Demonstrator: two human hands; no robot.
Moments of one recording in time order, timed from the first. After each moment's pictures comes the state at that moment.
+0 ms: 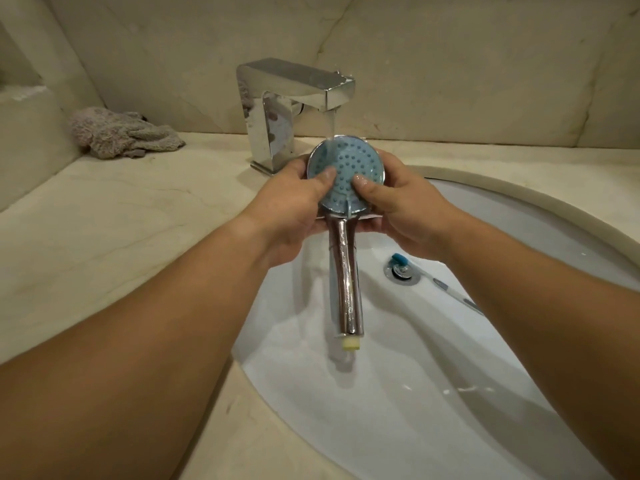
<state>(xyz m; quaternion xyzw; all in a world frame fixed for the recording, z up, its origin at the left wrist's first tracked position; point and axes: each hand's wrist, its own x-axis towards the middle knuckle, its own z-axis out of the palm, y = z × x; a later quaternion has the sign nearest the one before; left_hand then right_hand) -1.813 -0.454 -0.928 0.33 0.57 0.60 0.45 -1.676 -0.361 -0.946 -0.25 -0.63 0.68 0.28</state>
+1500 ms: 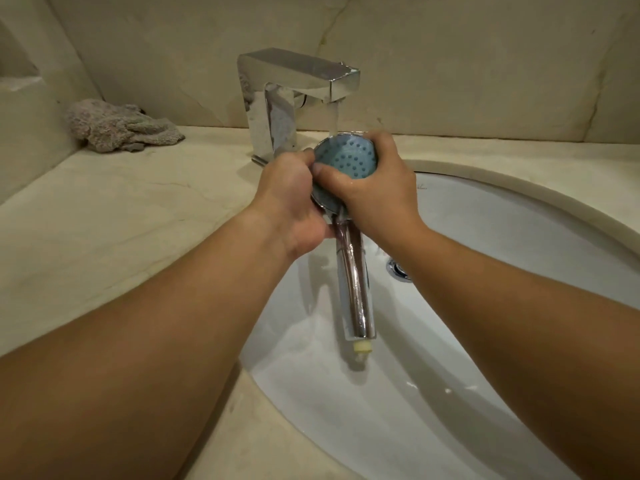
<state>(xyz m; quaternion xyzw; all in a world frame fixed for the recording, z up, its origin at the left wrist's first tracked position) -1.804 -0.452 -0.915 0.16 0.54 0.65 0.51 -1.715 -0.388 -0.947 -0.41 -0.72 0.34 0.44</state>
